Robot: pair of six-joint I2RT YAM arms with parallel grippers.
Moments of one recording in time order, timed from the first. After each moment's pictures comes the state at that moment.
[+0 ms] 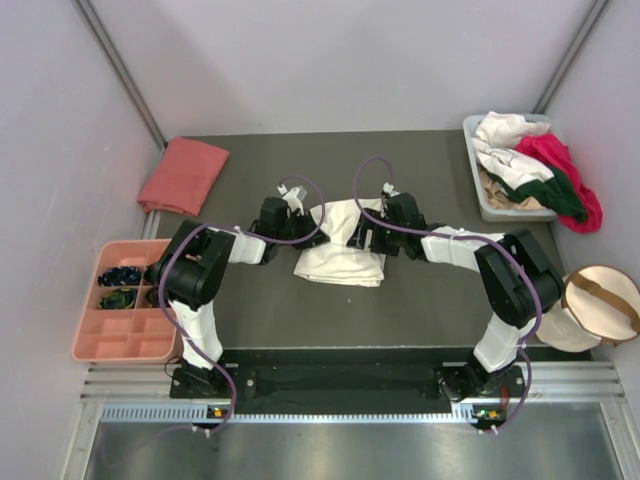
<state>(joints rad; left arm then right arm) -0.40 1.91 0.87 0.47 0.45 -0.54 0.50 1.73 0.91 0.07 -0.21 0.64</state>
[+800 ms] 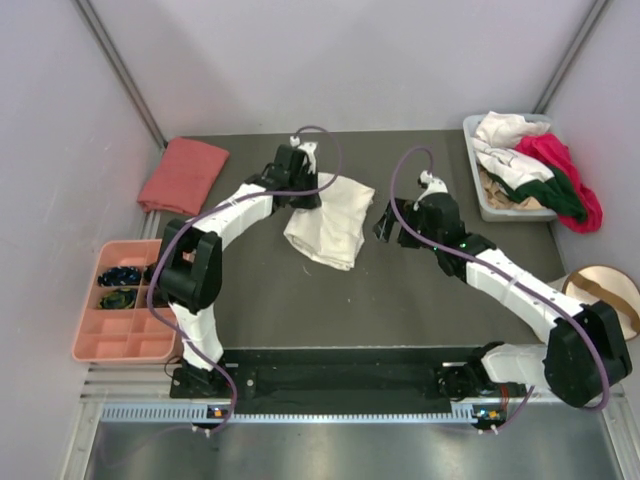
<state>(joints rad) -0.44 1.87 1.38 -0.27 0.16 -0.31 0.48 1.23 0.83 -0.11 0.01 0.55</state>
